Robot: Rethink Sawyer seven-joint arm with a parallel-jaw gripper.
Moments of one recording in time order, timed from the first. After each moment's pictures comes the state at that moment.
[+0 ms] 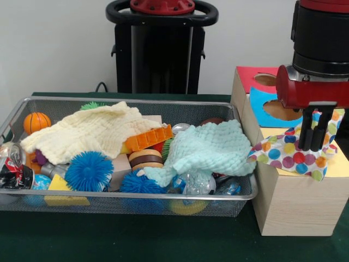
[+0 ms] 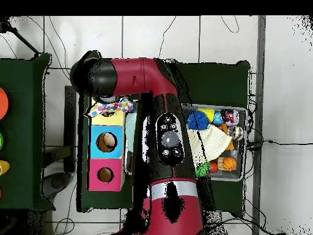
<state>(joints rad) -0.08 -0.51 0.14 1.06 -0.12 0.93 1.83</state>
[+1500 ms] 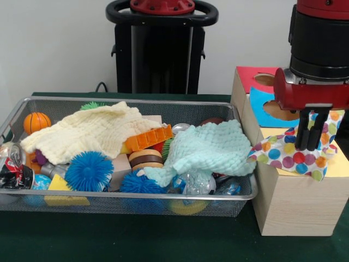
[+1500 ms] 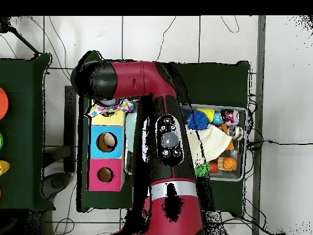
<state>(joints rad) -0.08 -0.51 0.14 1.08 -0.11 0.93 1.83</state>
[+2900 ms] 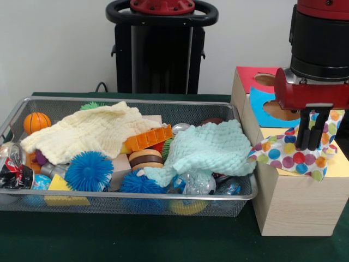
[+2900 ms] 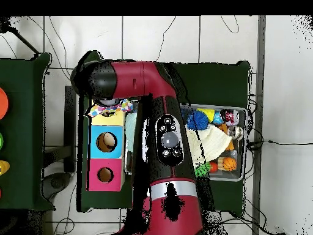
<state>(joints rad) -0.08 -0.51 0.14 1.08 -0.11 0.93 1.83</state>
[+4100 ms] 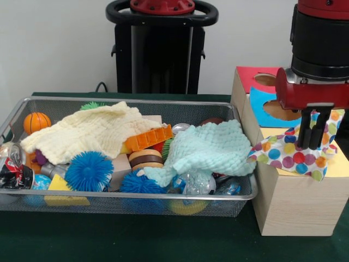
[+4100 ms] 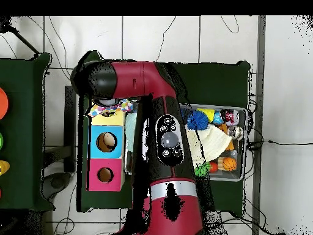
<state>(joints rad) -0.08 -0.51 0.14 1.09 -0.09 0.93 1.83</state>
